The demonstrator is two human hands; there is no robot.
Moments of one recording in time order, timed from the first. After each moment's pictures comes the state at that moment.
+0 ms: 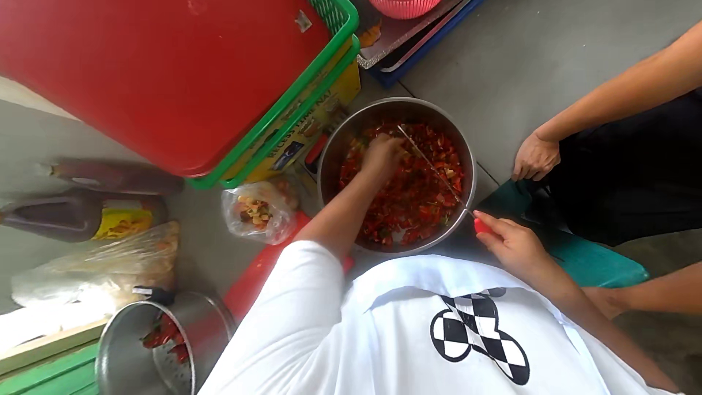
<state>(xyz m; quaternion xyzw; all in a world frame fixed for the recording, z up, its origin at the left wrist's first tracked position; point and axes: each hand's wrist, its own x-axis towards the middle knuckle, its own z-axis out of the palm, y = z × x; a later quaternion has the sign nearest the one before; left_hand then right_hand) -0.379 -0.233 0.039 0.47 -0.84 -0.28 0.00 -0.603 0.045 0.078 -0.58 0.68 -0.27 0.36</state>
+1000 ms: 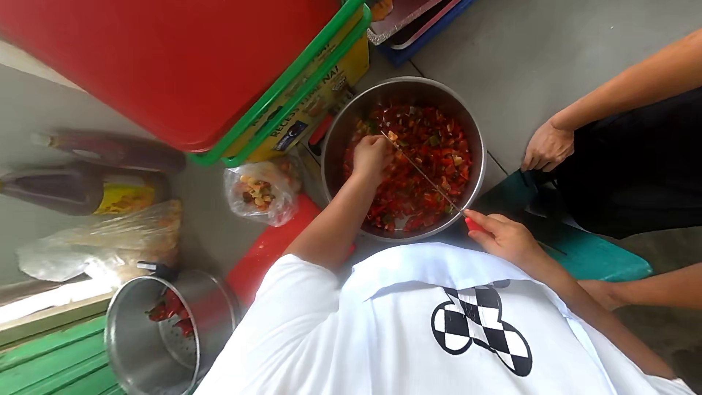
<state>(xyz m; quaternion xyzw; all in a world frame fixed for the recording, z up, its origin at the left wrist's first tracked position) -0.363 -0.186 0.069 0.64 -0.35 -0.61 0.31 -0.589 0.045 0.069 -0.66 0.62 -0.26 0.34</state>
